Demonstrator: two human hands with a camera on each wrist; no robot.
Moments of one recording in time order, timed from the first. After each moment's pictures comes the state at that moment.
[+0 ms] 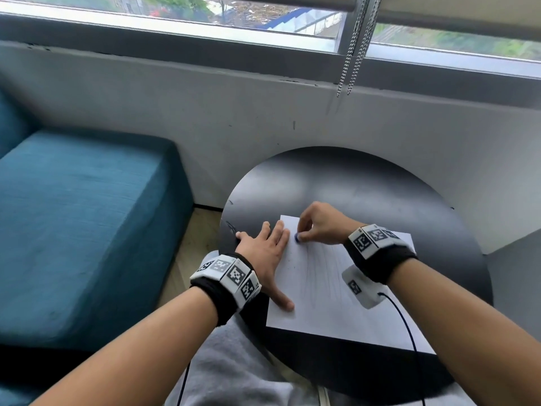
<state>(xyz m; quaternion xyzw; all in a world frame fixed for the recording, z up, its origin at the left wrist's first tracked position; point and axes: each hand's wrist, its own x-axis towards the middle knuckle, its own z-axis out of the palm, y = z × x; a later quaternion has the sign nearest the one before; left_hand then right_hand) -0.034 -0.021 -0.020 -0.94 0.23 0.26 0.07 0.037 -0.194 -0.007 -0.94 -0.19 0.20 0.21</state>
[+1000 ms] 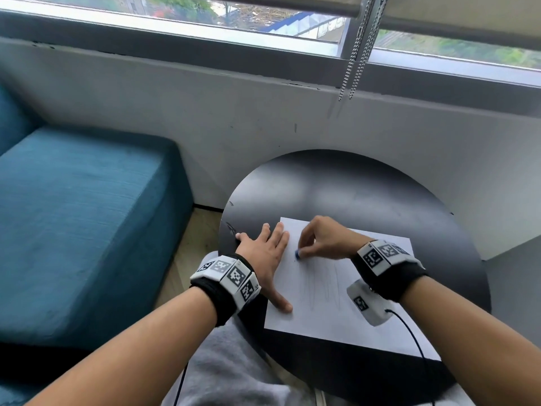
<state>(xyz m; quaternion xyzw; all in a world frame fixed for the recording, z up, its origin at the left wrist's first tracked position) -0.033 -0.022 -0.021 -0.94 0.22 0.26 0.07 0.018 -0.201 -0.010 -0.91 -0.22 0.24 0.24</state>
